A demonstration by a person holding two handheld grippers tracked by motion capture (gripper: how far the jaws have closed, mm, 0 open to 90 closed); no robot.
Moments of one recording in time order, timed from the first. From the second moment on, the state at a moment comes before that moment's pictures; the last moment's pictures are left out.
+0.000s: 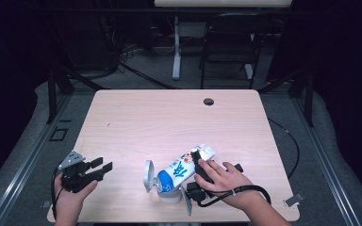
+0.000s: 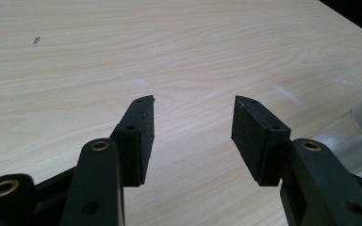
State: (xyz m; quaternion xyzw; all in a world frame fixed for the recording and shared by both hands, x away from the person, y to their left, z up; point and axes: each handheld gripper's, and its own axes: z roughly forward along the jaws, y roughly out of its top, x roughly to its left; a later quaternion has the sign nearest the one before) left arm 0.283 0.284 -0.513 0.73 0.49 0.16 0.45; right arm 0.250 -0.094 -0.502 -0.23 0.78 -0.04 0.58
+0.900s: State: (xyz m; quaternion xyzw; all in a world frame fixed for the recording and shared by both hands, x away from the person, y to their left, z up) left arm 0.283 0.286 -0.513 0.73 0.49 0.16 0.45; right arm 0.248 -0.092 -0.499 -0.23 0.78 -0.04 0.58
